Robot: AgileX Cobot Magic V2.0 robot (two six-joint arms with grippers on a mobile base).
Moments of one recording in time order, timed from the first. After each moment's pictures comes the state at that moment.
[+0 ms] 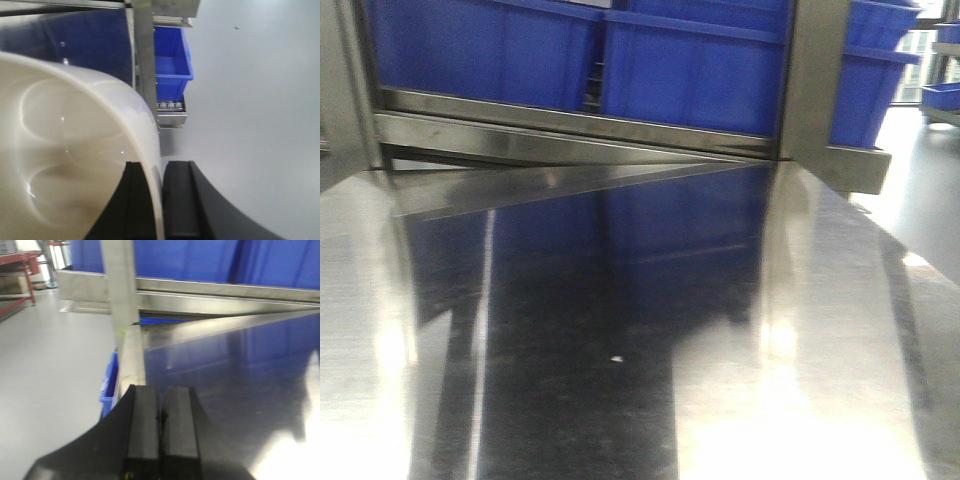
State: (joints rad) left arm -0.08 -0.01 0.01 0.00 0.16 0.04; right arm 0.00 0.50 -0.70 0.00 0.79 0.09
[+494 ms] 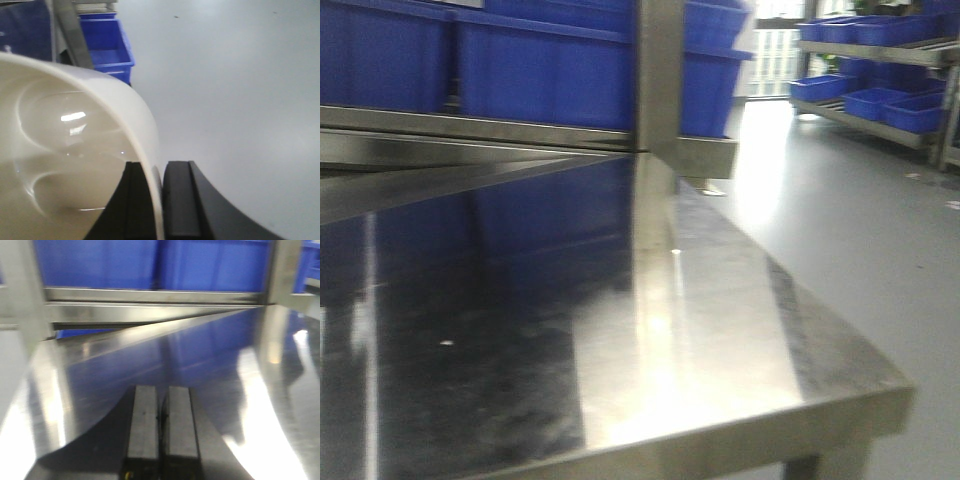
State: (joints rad) left arm -0.08 -0.01 0.01 0.00 0.16 0.04; right arm 0.00 0.50 -0.70 0.00 0.79 0.09
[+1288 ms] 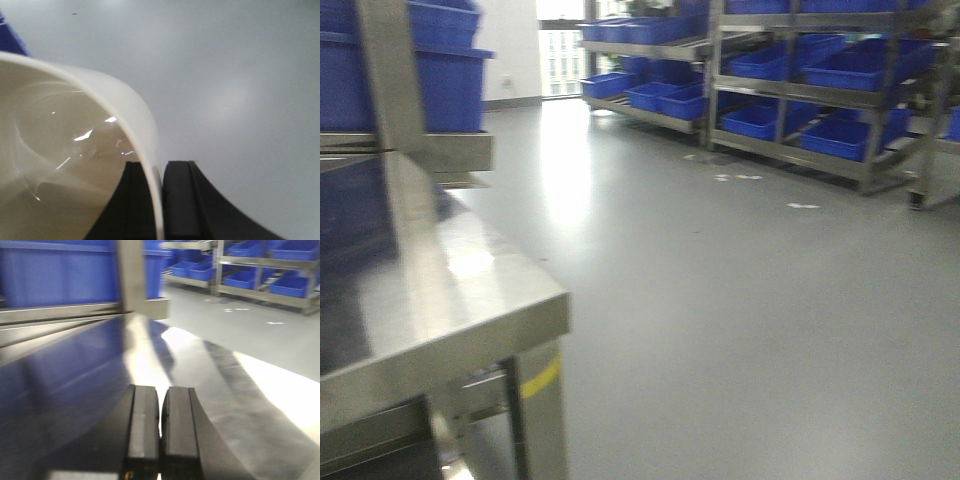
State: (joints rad) left arm -0.08 -0.01 0.01 0.00 0.16 0.04; right arm 0.00 0.50 -0.70 0.00 0.79 0.09
